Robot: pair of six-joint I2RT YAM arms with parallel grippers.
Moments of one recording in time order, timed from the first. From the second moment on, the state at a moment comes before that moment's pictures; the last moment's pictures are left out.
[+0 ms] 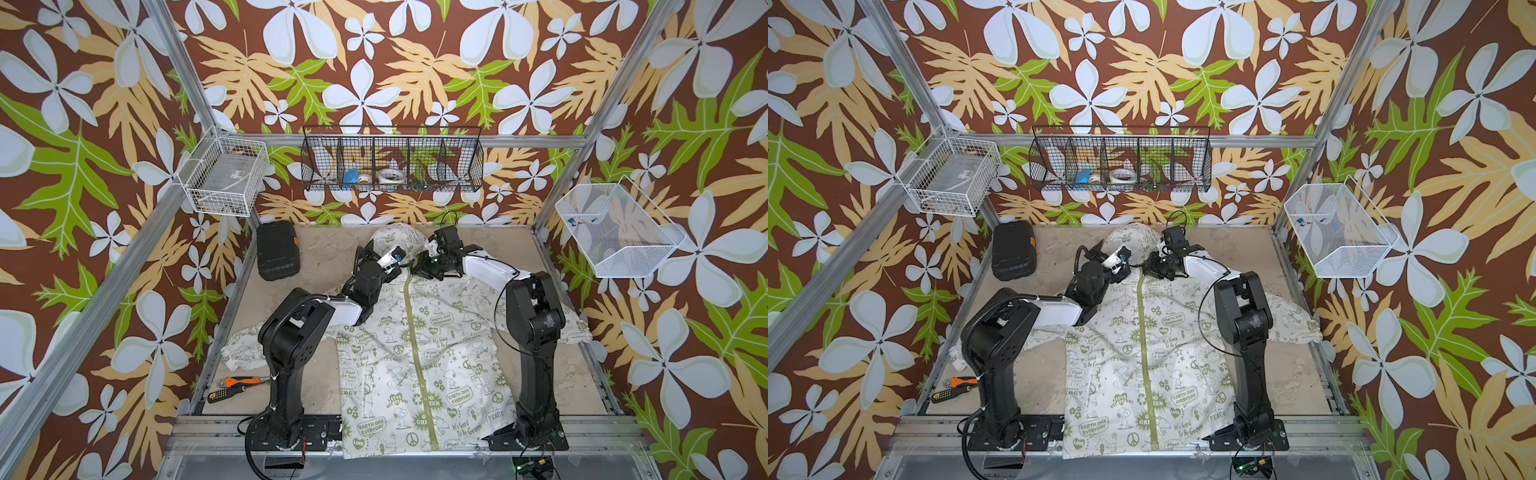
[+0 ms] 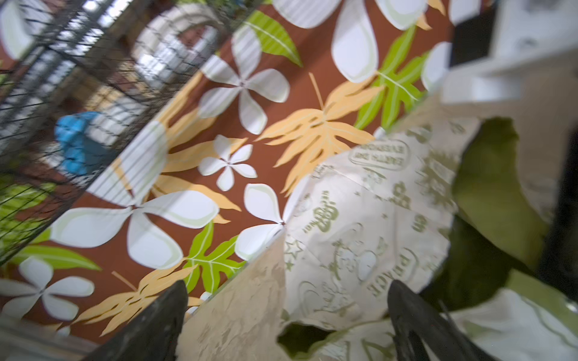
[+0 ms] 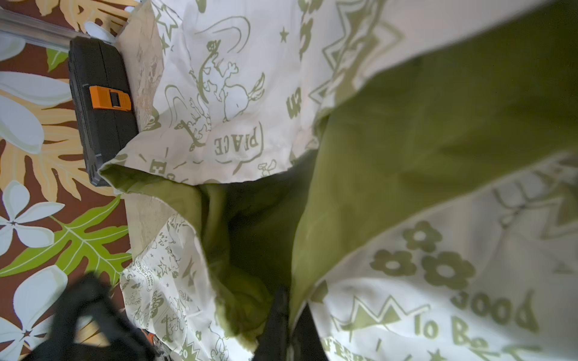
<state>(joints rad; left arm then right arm) -0.57 1.90 1.00 0.85 -0.42 0.58 0.36 2.10 1.57 -0.39 -0.45 0.65</state>
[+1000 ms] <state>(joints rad) -0.49 2.08 1.61 -0.36 0.35 -0.96 0.39 1.93 1.19 0.14 -0.35 0.79</state>
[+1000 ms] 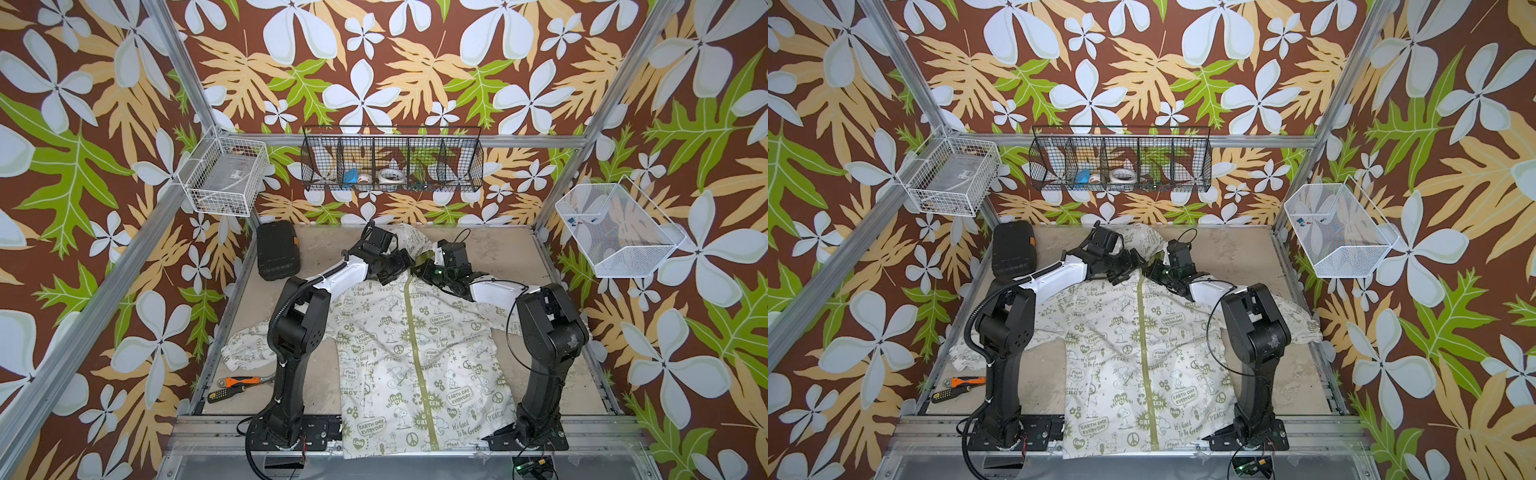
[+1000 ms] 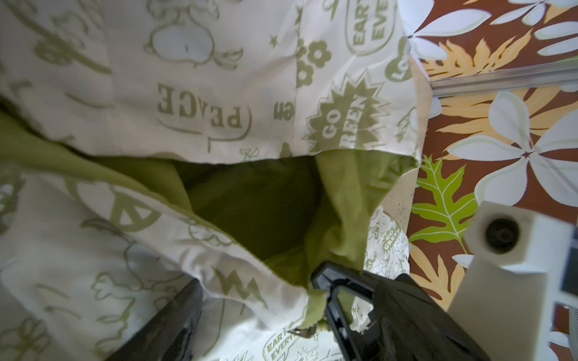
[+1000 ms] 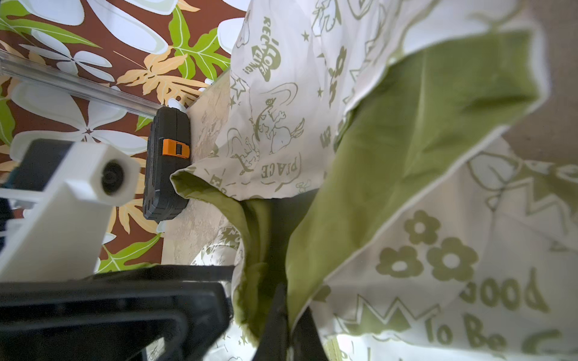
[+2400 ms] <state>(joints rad) -0.47 2.11 1.63 -0.43 0.37 -1.00 0.39 1.97 1.26 0.09 -0.35 0.75</state>
